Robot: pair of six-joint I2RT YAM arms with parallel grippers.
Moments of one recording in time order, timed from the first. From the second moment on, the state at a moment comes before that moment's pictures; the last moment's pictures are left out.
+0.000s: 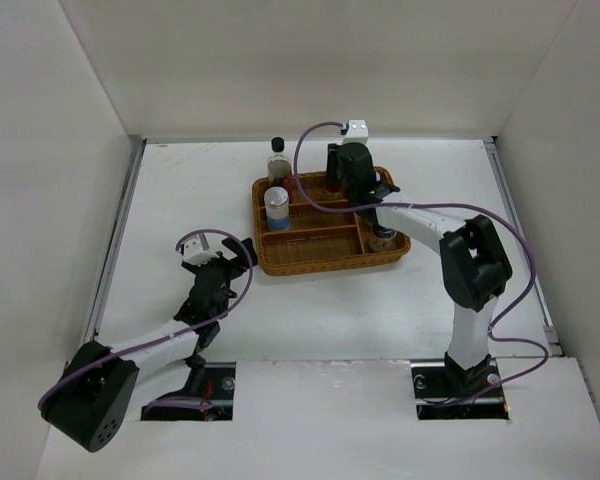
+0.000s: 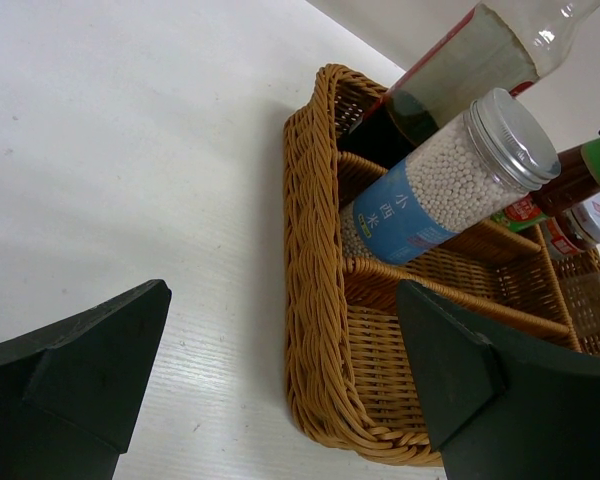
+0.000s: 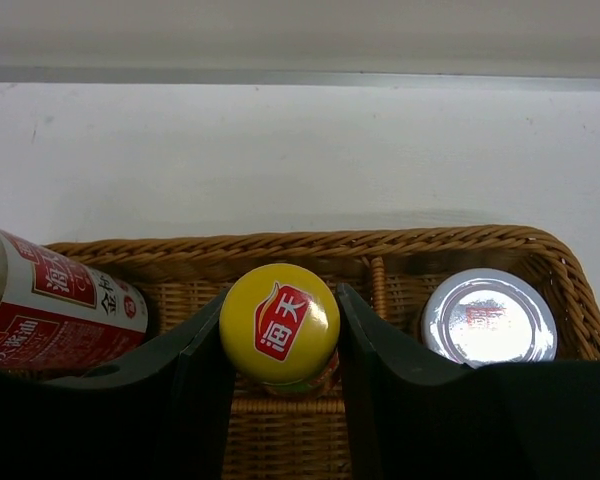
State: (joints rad) left arm -0.51 1.00 0.10 0.78 -0.54 -0.64; right arm 0.57 1.92 1.45 0.15 0.41 0.23
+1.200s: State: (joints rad) left arm -0.51 0.99 0.11 0.71 -0.63 -0.65; right arm 0.56 1.24 0.87 0.46 0.54 0.32
